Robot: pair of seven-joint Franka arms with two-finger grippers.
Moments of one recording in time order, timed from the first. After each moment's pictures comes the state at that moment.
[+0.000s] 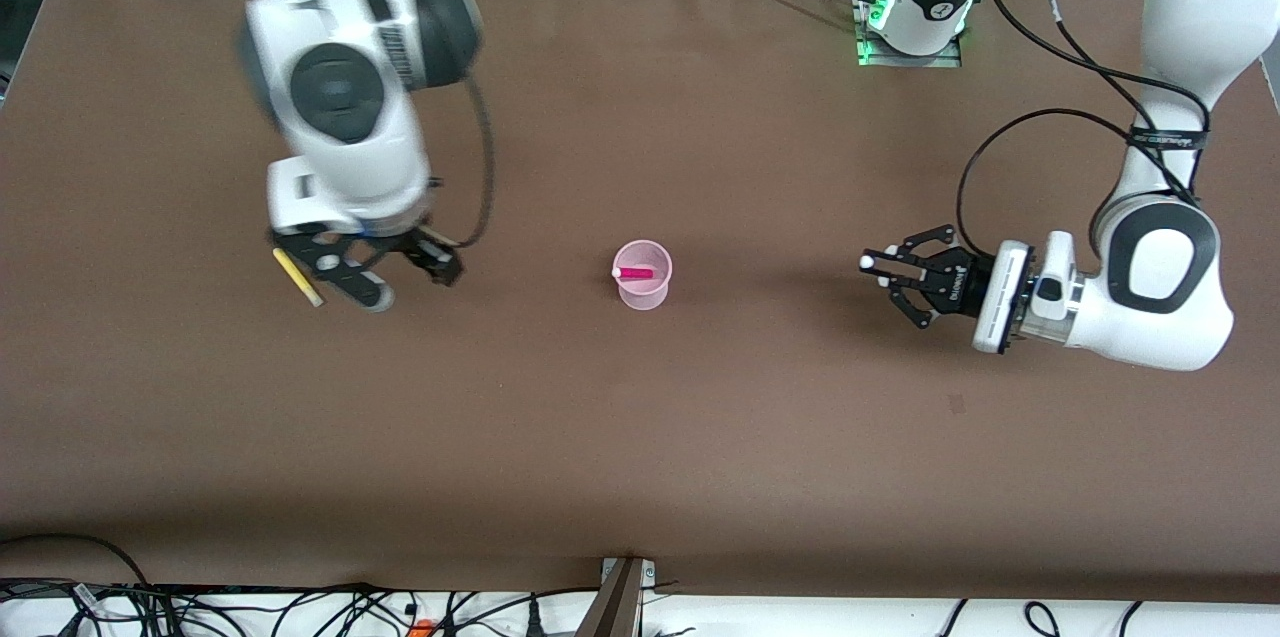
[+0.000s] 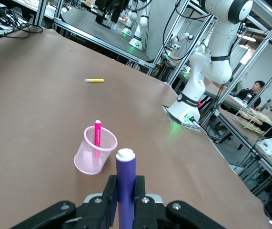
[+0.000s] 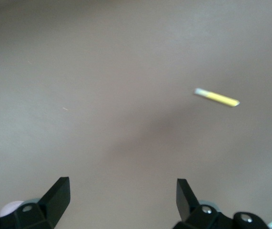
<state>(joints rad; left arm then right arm) 0.16 0.62 -0.18 -1.52 -0.98 1.52 1.72 0.46 0.41 -0.08 -1.31 -0.12 1.60 0.88</state>
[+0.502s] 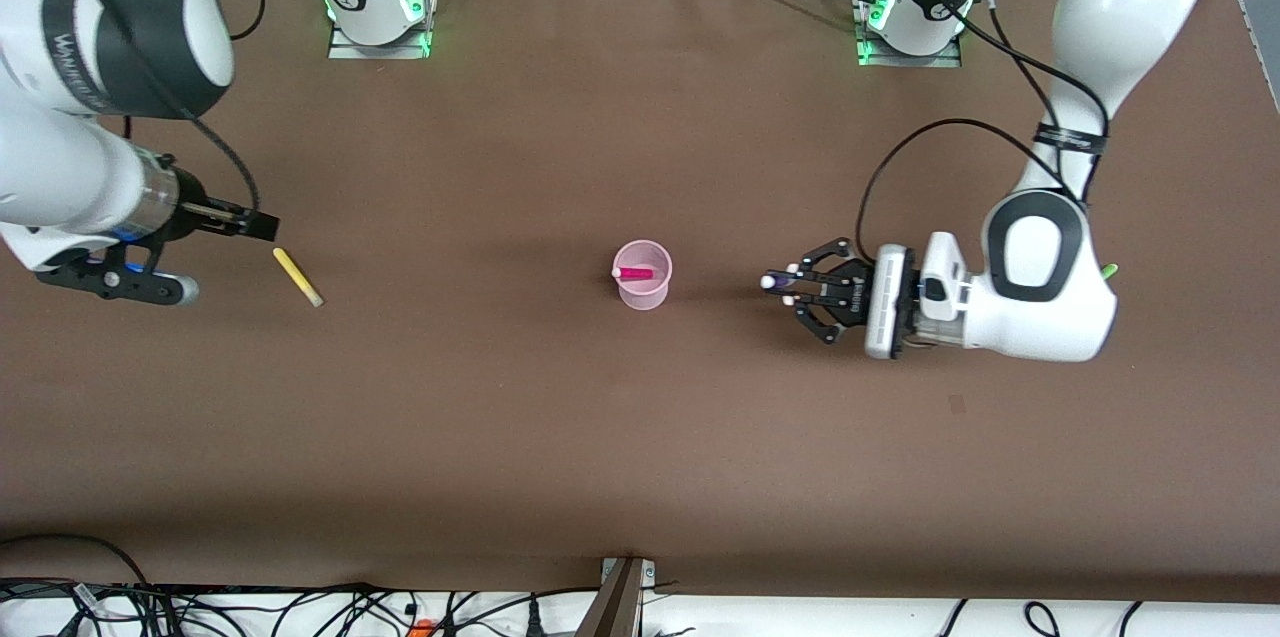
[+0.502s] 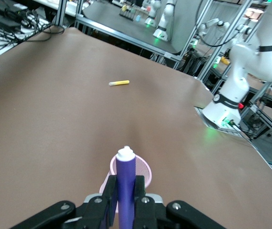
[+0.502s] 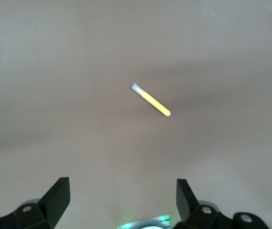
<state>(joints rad) -0.07 0.63 -0.19 -1.52 -1.05 1.83 1.64 0.42 0.33 -0.39 -1.40 0.00 1.45 0.15</state>
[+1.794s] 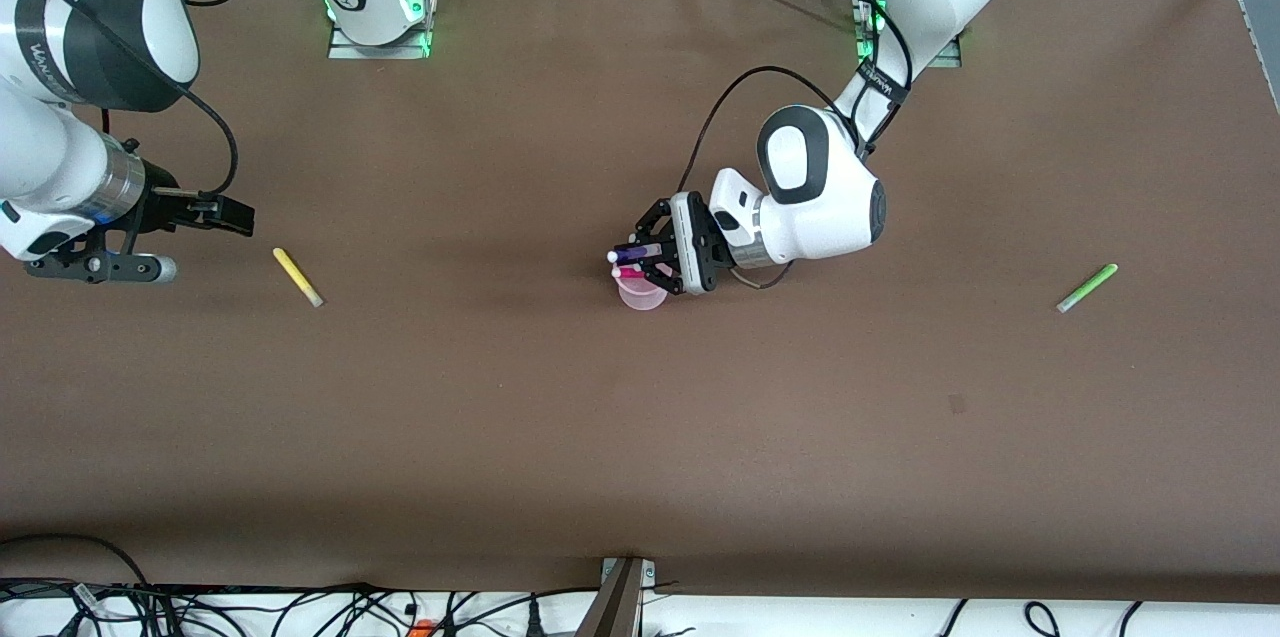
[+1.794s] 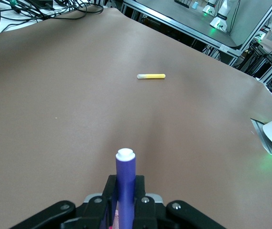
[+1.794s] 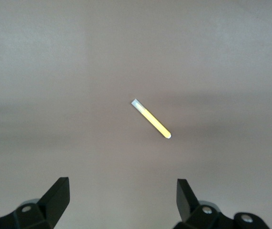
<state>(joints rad) -0.29 0.61 -0.36 -1.71 -1.22 2.47 1.58 0.42 0.19 -0.42 -1.69 0.01 1.73 0.03</state>
